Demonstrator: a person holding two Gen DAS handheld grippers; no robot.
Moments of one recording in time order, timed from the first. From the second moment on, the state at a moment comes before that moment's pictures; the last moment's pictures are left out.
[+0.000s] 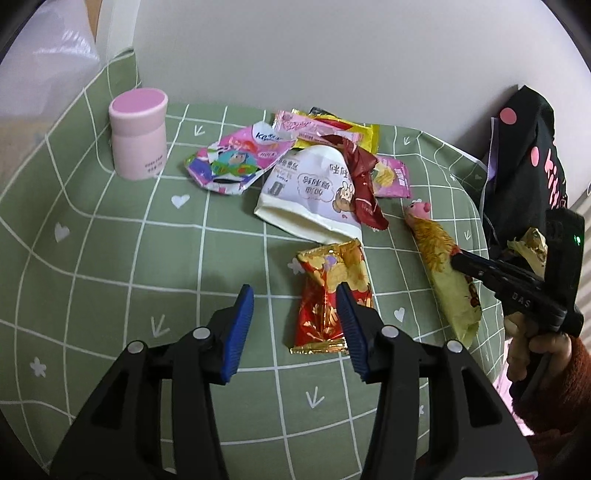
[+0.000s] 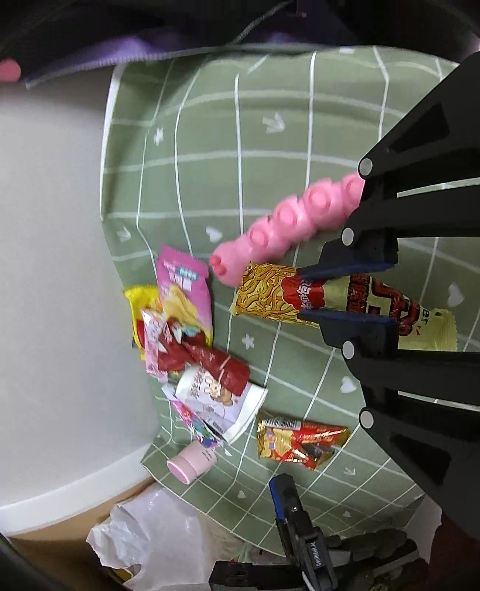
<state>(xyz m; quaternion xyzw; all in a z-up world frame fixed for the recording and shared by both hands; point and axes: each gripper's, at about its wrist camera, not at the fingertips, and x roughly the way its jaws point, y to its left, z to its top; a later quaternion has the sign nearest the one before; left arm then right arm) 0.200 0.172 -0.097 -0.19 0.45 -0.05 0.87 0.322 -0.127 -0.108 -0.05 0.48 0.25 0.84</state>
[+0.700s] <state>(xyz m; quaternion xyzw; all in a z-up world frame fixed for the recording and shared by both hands) 0.239 0.132 -0.088 -0.17 0.46 -0.07 0.87 0.296 -0.167 -0.101 -0.04 0.46 0.23 0.86</state>
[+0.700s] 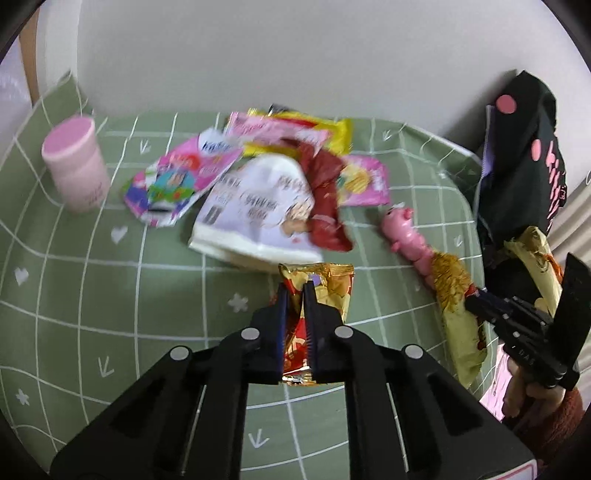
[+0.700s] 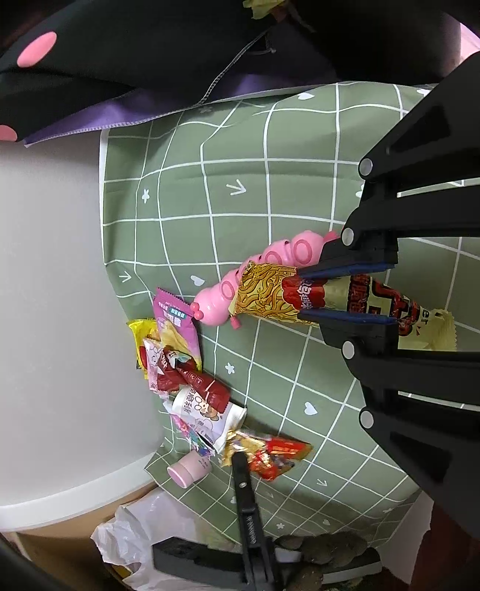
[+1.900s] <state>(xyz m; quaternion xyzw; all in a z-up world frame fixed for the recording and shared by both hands) 0.314 -0.069 0.067 -0.03 0.32 -0.35 0.88 0.266 -0.304 0.069 -0.02 0.29 -0.01 0.96</state>
